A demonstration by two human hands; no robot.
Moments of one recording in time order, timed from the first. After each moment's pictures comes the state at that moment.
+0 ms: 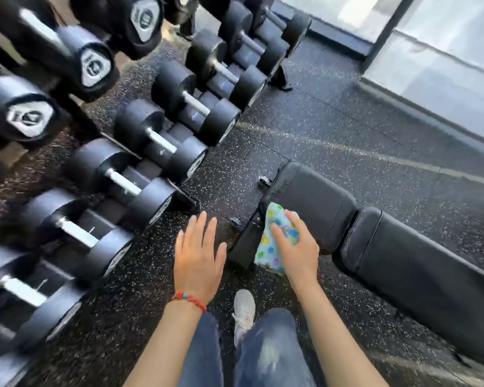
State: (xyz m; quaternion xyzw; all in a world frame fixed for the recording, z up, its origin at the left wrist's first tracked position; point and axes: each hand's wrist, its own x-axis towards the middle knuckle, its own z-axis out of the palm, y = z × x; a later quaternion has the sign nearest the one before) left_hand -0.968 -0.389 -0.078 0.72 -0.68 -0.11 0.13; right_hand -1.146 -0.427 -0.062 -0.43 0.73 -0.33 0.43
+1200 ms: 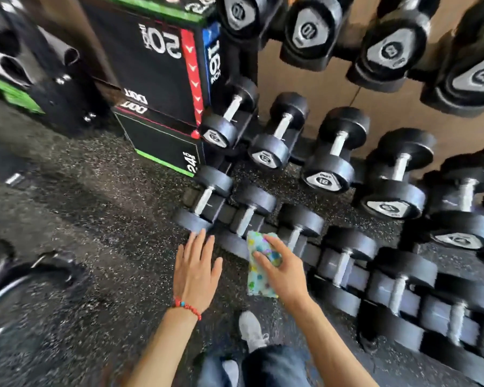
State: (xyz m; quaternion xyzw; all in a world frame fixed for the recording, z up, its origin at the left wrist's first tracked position) left_hand -0.646 0.036 0.023 0.99 -0.05 0.00 0.16; right_hand -0.650 -0.152 0.036 -0.82 0.14 0.08 0.55
